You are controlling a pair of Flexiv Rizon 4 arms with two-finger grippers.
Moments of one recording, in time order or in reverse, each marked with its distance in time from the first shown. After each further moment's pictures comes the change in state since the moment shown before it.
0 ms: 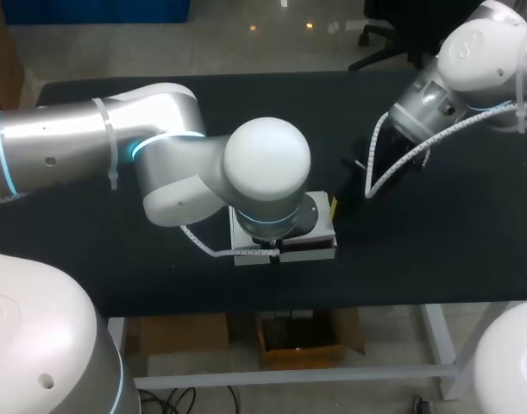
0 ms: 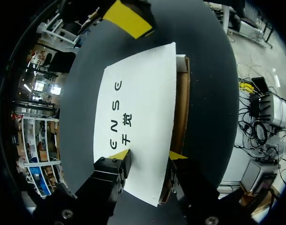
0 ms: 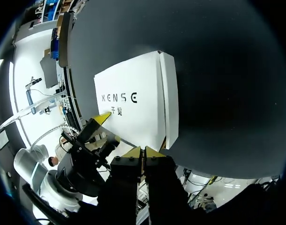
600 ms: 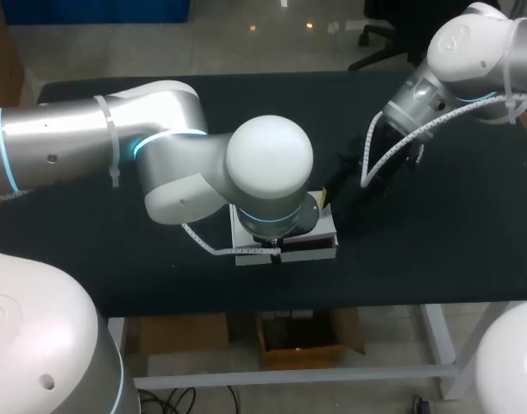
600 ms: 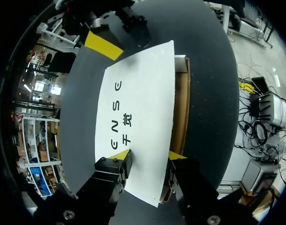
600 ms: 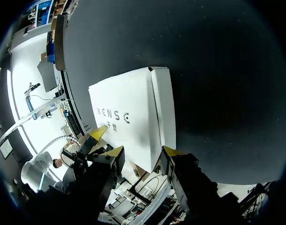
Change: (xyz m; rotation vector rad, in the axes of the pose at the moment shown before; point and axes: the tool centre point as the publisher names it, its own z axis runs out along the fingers) left arm -0.001 -0.002 -0.002 -0.003 -0.001 0.002; right arm -0.008 0.028 0.002 0.050 0.018 0.057
